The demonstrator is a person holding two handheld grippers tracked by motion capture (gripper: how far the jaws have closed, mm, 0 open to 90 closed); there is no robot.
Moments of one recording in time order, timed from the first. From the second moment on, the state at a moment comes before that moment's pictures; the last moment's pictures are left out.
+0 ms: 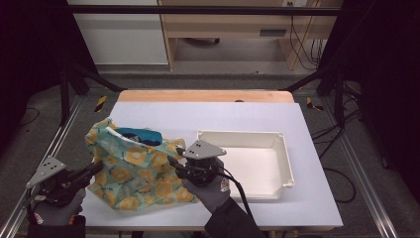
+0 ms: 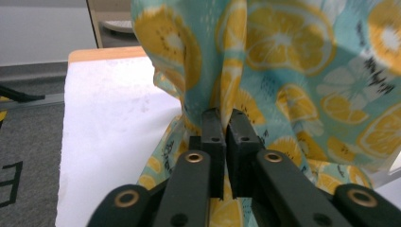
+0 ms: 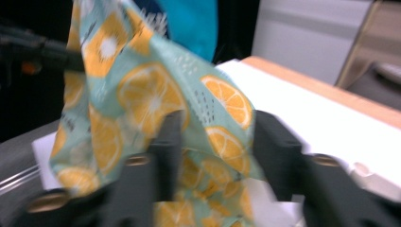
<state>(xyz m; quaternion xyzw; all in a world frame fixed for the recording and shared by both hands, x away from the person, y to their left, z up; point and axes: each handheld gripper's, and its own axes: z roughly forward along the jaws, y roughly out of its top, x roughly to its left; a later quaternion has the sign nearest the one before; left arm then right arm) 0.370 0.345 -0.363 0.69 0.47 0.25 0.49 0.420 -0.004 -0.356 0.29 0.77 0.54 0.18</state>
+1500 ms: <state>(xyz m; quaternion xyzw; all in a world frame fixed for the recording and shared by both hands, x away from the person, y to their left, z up) 0.343 0.359 -0.349 0.68 0.46 0.30 0.48 0.404 0.023 -0.341 0.23 0.78 0.56 0.17</state>
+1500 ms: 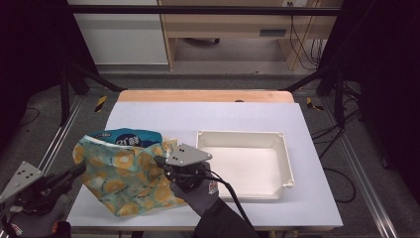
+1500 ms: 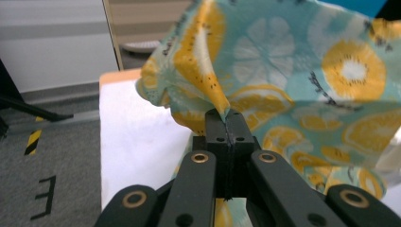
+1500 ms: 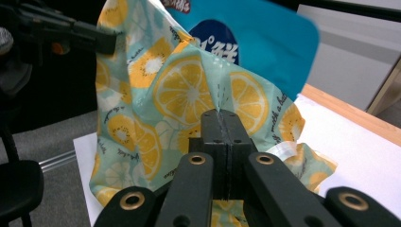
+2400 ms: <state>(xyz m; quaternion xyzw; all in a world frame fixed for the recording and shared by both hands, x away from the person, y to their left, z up) 0.353 0.350 -0.400 0.72 0.47 0.25 0.43 0.404 0.020 -0.398 0.27 0.80 0.53 0.13</state>
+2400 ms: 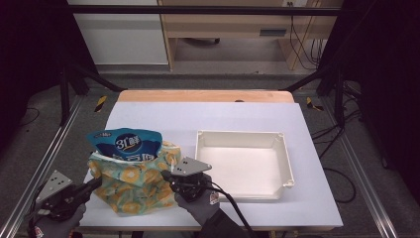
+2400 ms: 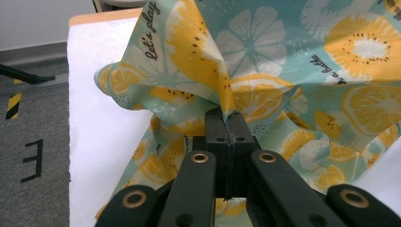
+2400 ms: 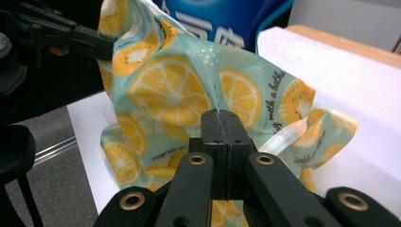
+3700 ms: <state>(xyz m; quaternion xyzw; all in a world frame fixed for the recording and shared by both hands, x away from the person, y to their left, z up) 0.359 0.346 -0.436 0.76 0.47 0.23 0.38 0.401 0.029 -0.460 0.31 0.81 0.48 0.10</state>
